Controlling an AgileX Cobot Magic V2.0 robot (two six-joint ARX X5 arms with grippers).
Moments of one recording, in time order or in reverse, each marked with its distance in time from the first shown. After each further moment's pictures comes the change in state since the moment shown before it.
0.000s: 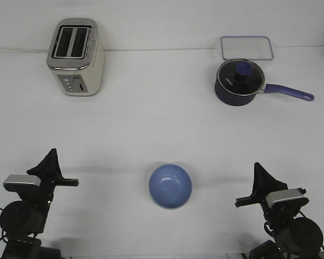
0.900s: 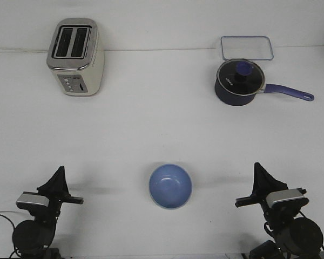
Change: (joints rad) left arm 0.099 -0.357 -0.357 0.023 0.170 -0.004; right arm 0.000 0.000 0.000 0.000 -0.001 0.000
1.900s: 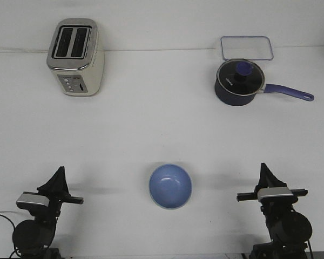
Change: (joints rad) left arm 0.000 0.000 0.000 -0.004 0.000 0.000; right arm -0.327 -0.069 -0.217 0.111 -0.181 -0.238
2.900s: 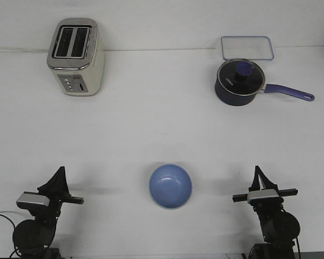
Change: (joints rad) left arm 0.000 0.000 0.000 -0.004 0.002 -0.002; right arm -0.097 -0.071 -0.245 0.195 -0.085 -0.128
